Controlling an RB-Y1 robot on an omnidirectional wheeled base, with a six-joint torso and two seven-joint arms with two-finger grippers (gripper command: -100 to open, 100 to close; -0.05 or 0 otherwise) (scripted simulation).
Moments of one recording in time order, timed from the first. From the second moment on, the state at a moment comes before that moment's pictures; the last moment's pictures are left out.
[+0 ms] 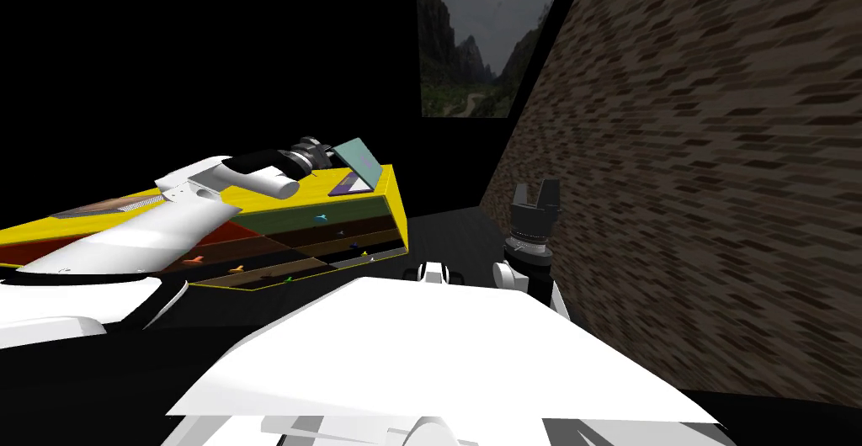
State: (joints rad) left arm -0.08 1.34 0.16 -1.66 0.66 0.27 0.48; right arm 0.47 -0.03 0.04 -2.33 0.12 -0.64 0.09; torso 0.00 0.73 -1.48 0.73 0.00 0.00
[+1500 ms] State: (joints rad) left arm -0.13 0.97 0.17 -1.49 0.71 0.09 0.55; right arm 0.47 -0.03 0.04 -2.33 0.12 -0.64 0.09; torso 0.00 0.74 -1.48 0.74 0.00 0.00
